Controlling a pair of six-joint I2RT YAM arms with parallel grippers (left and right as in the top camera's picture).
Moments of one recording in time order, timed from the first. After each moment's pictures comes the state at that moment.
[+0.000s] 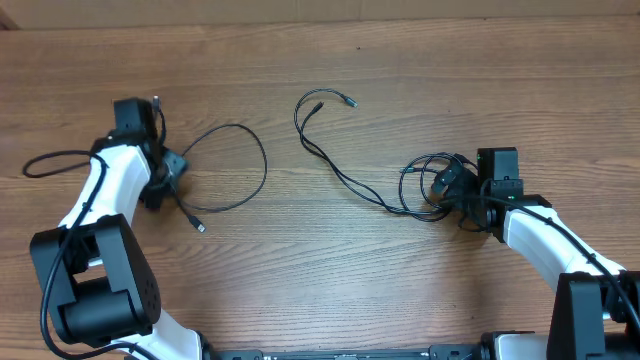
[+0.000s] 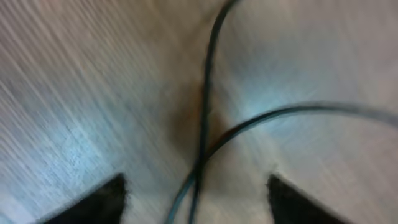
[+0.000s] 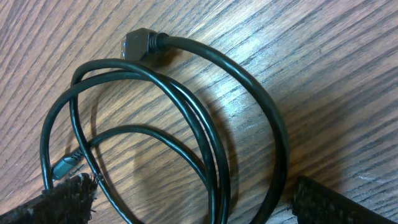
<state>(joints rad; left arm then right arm) 0.21 1.80 1.15 -0.71 -0.13 -0.80 0.02 1.52 0.67 -0.26 -0.04 0.70</state>
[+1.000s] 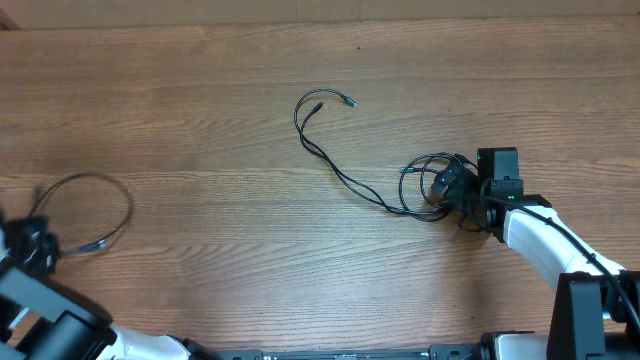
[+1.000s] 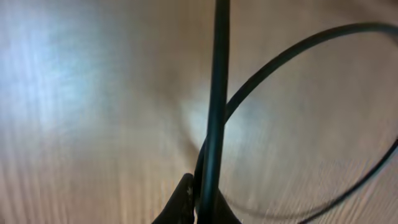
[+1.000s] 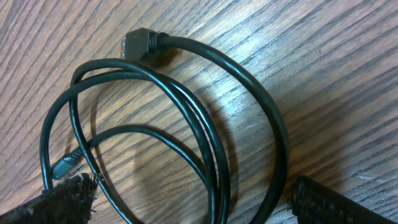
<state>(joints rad) 0.95 1.78 1.29 -0.96 0.04 -0.80 0.02 1.52 0.67 -0.26 -0.04 0.70</state>
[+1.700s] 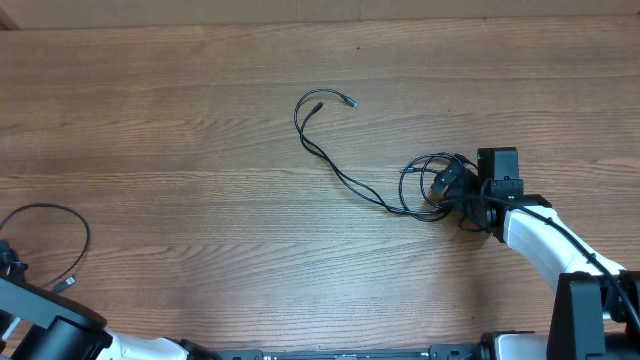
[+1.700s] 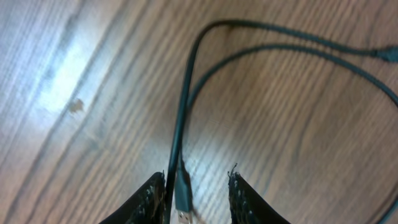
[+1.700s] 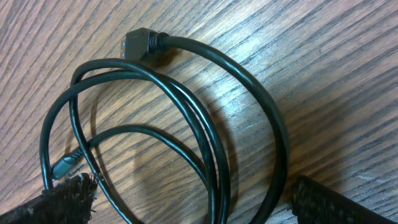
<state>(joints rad) 1.05 1.79 1.29 -0.87 -0.22 -1.02 0.02 1.52 0.67 -0.26 -0.04 0.70</state>
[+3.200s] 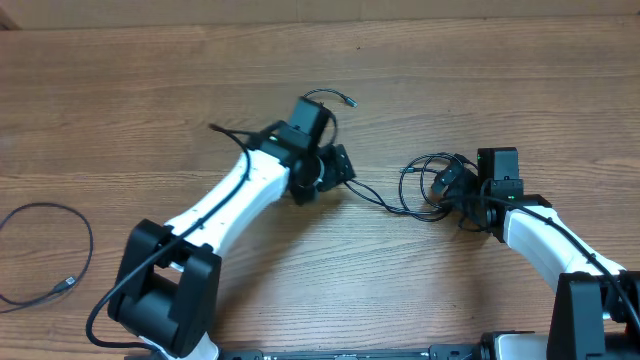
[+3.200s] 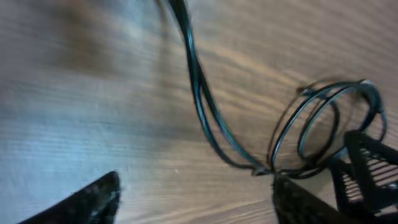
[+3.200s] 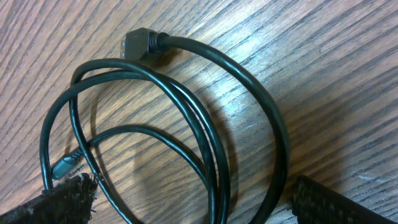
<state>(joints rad) -0.51 1.80 1.26 -0.66 0.27 -0.91 0.02 1.52 0.67 -0.26 -0.04 0.70</state>
